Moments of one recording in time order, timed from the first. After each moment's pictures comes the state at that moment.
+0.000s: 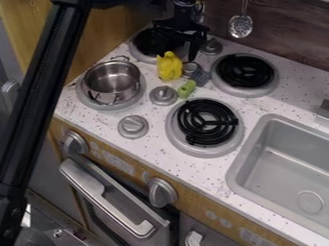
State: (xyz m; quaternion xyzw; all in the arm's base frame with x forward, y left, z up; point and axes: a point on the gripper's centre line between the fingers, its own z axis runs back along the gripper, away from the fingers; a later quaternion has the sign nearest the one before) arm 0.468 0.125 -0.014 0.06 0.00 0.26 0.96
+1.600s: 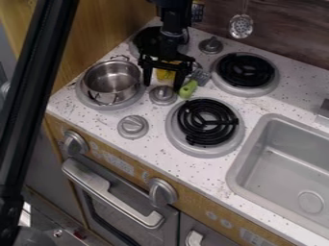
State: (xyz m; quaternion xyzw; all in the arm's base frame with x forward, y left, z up) arm 0.423 0.121 -0.049 0.07 0.05 0.26 0.96
